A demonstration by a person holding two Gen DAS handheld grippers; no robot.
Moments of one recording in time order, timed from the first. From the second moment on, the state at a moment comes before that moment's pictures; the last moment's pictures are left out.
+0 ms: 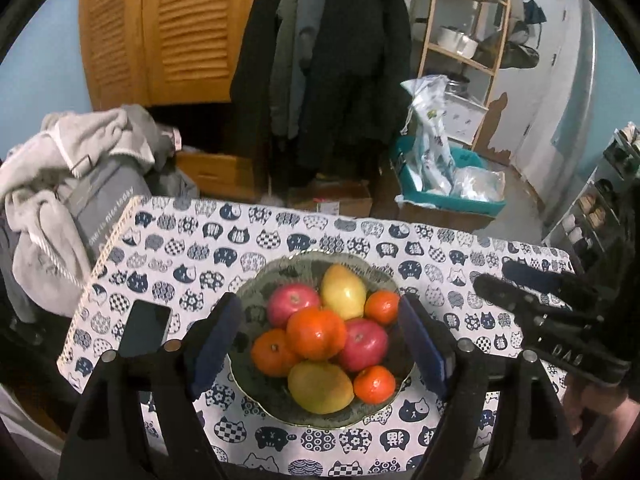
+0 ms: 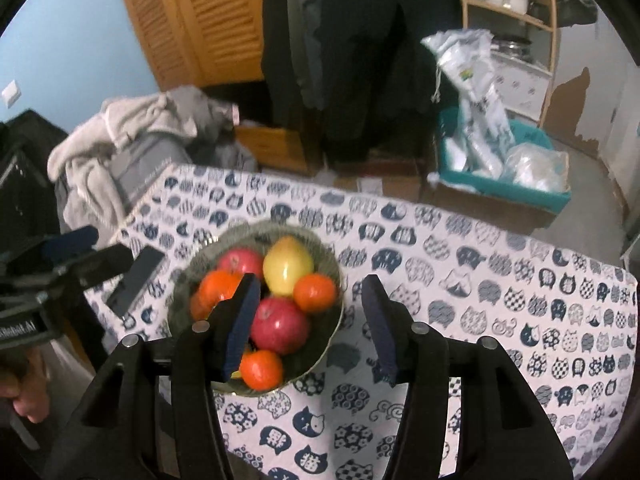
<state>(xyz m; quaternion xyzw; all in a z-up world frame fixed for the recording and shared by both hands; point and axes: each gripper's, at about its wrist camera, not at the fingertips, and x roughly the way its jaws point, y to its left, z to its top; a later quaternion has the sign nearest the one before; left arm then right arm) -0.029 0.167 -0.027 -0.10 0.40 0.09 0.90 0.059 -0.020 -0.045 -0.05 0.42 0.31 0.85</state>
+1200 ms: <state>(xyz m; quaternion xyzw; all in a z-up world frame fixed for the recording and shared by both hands) -0.036 0.132 0.017 -0.07 0.35 0.06 0.93 0.043 -0.057 0.011 -0.06 0.36 0.27 0.89</state>
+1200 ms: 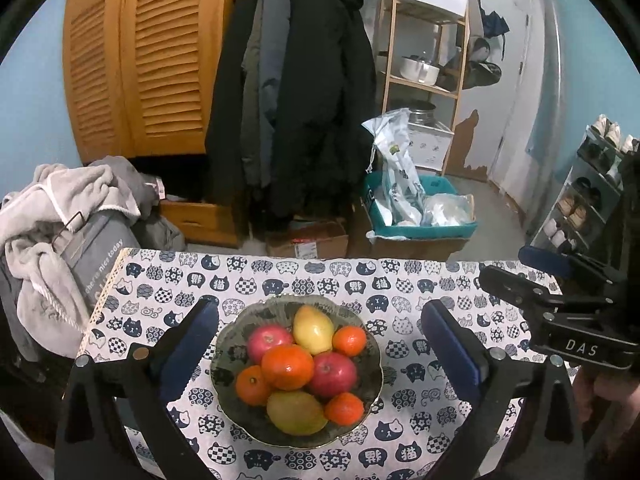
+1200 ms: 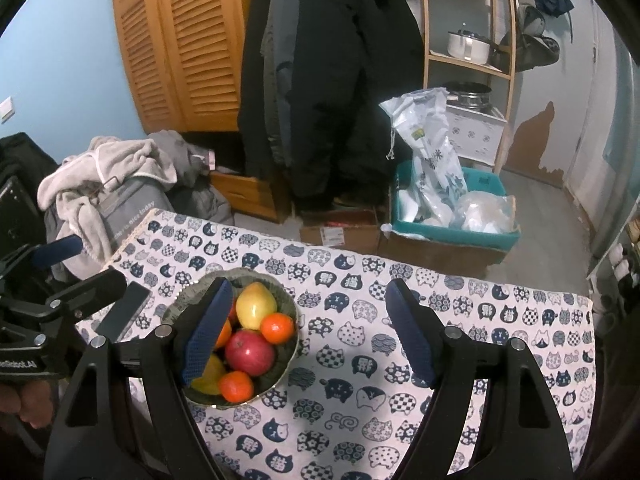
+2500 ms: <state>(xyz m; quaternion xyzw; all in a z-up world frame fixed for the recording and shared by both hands) -0.035 0.129 0.015 -0.05 0.35 0.07 0.93 0.045 -0.058 0.005 -0.06 0.36 0.27 0.89</state>
